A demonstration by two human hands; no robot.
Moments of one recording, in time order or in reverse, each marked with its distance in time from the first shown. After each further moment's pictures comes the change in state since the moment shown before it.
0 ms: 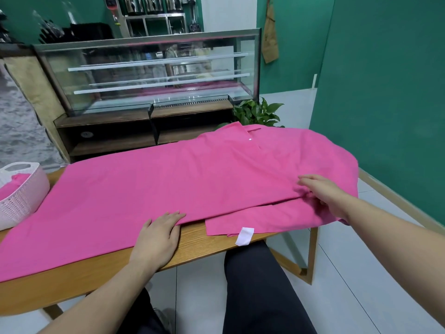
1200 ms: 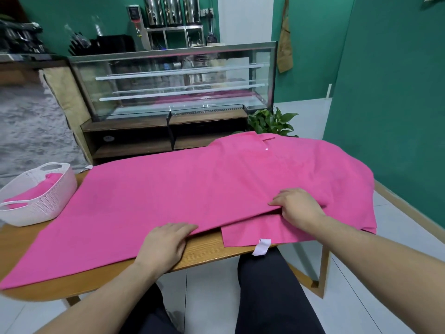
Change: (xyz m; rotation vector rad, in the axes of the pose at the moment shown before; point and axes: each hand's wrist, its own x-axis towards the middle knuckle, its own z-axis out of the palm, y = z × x) left_hand -0.017 -0.018 -0.029 0.293 0.046 0.269; right_hand -0.009 -0.014 0.073 -1.156 -0.092 -0.847
